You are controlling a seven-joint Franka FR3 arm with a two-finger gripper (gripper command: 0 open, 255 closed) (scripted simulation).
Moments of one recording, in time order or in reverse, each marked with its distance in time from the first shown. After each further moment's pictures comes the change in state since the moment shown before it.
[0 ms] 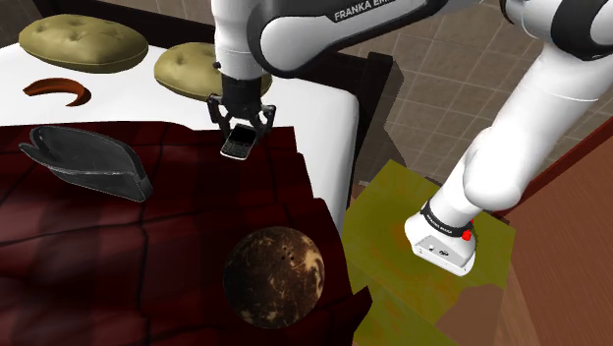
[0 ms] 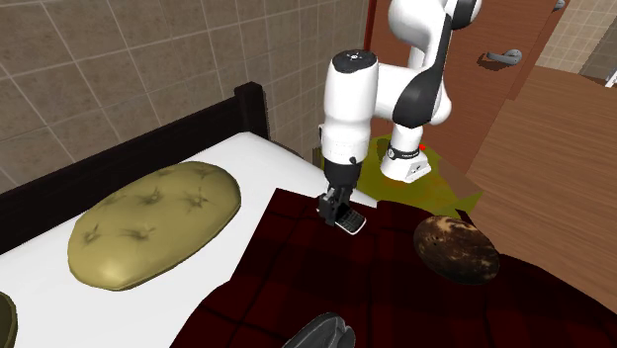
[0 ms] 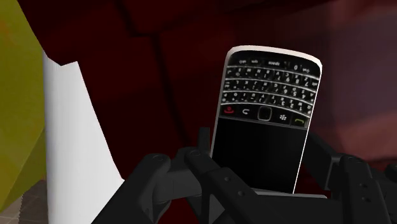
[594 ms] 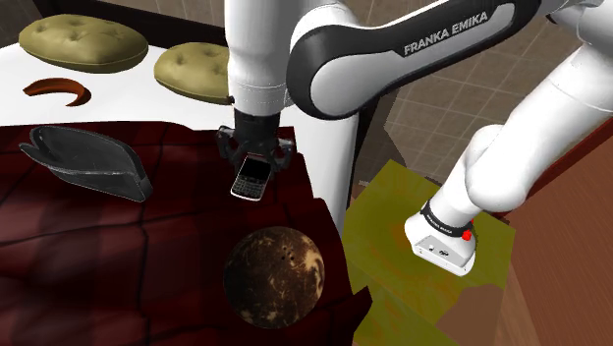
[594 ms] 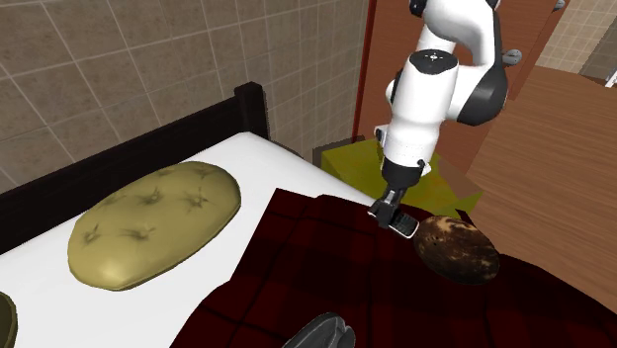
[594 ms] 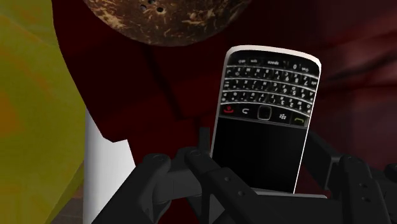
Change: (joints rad) arm 0.083 -0.163 0.085 -0.164 0.081 0.026 0.133
